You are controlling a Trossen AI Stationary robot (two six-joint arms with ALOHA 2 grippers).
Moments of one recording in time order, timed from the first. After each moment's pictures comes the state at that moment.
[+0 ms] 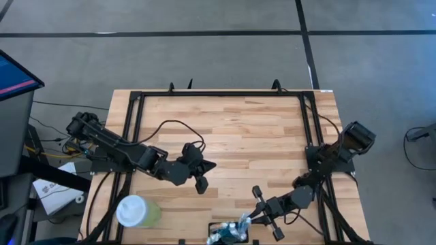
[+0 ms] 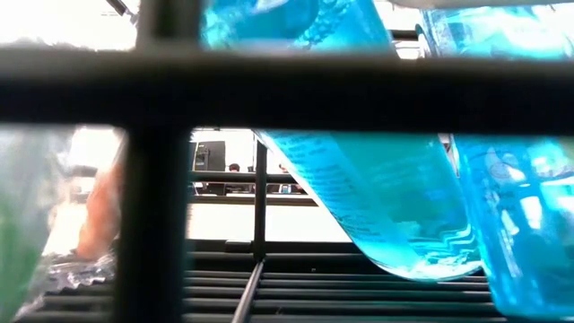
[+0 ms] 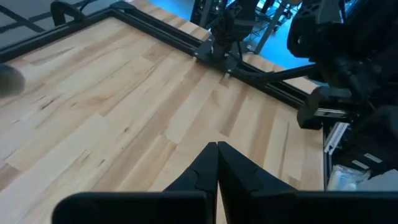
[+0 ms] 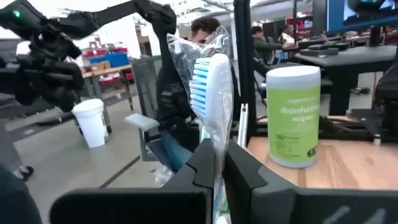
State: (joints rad) left arm -0.45 1.48 1.25 -0.35 -0.65 -0.70; right arm 0.79 1.65 0.72 1.00 0.39 0.15
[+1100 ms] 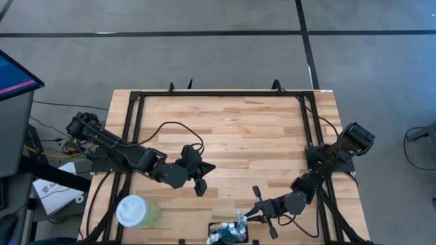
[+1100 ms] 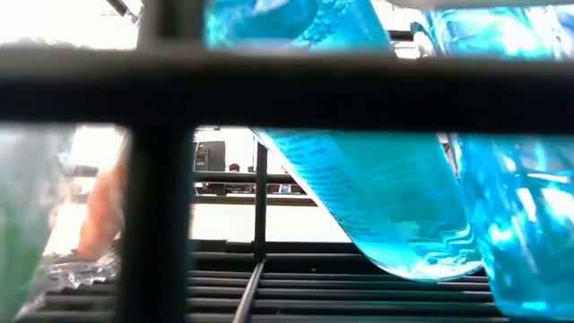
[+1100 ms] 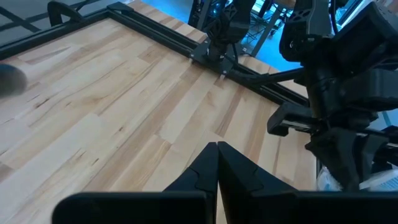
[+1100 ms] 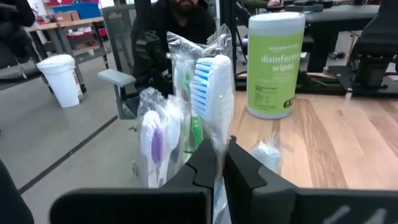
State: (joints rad) left arm -0.48 1.48 1.25 -0.34 -0.67 -0.72; right arm 0.80 1.67 0.72 0.80 0.44 0.18
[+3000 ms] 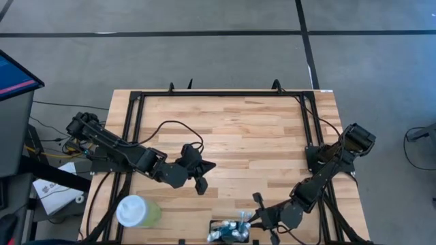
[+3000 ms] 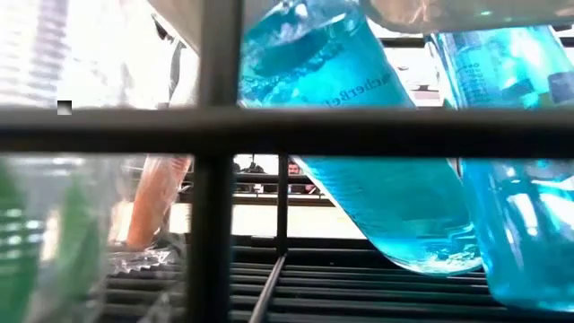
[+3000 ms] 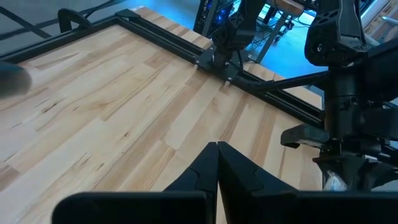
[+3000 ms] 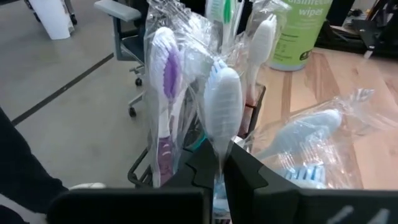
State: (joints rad) left arm -0.48 1.48 1.25 -0.33 -0.70 -0.72; right arm 0.85 1.67 0.85 0.40 0.44 0.21
